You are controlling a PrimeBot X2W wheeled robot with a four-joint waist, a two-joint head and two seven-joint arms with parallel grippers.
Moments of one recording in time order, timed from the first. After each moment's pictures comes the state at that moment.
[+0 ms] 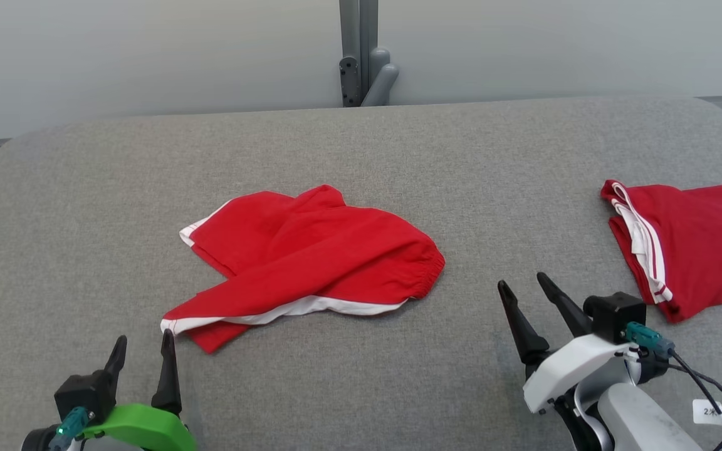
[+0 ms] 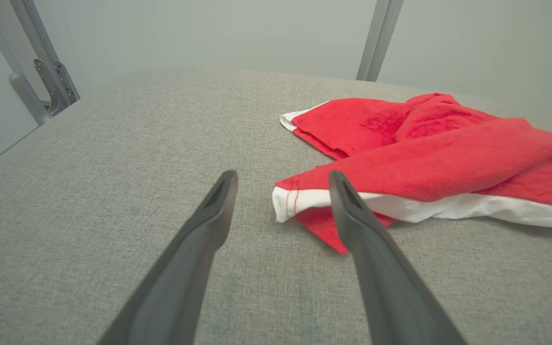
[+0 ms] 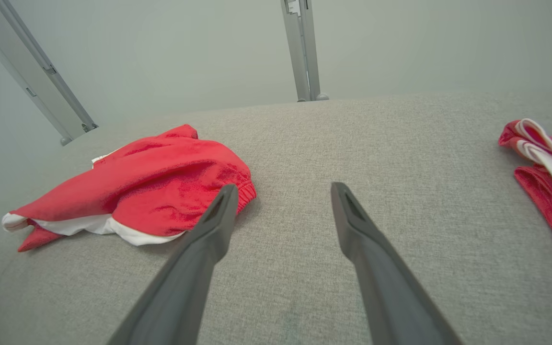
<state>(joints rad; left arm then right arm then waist) -0.12 0.10 0.03 0.51 -0.22 -0.12 -0.26 -0.26 -0.18 0.34 0.49 0.45 0.13 -0.26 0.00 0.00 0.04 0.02</state>
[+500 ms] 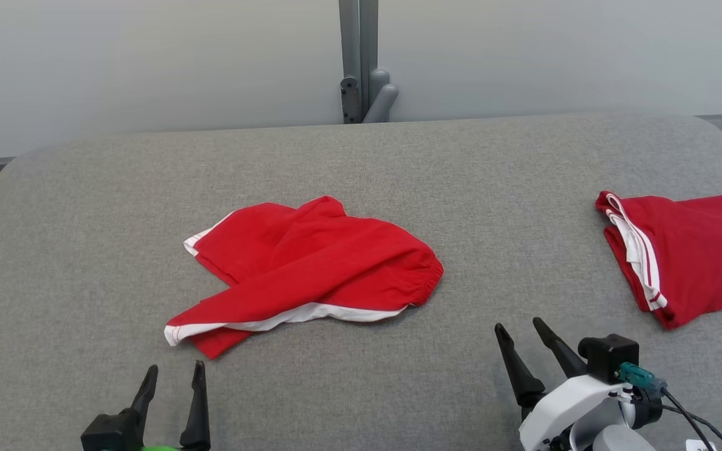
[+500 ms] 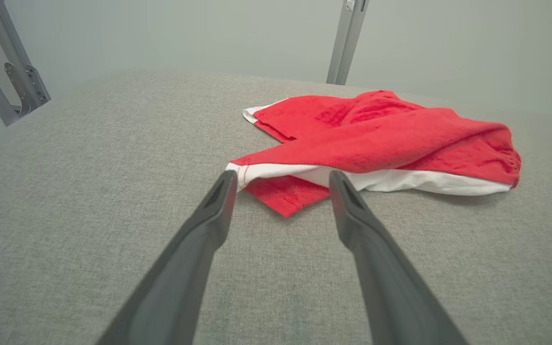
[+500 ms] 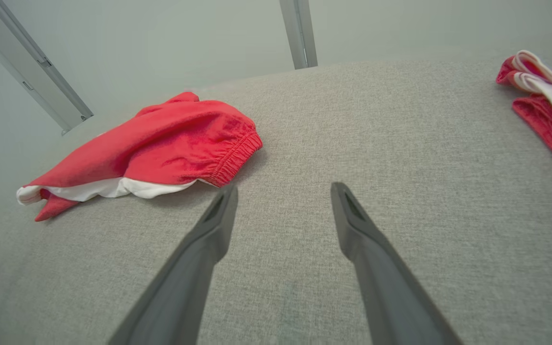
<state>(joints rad) 0.06 0.05 0.00 0.33 -0.19 -0.12 -0.26 -0.15 -0.15 0.32 0.50 0.45 0.13 -0.26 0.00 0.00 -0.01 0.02</state>
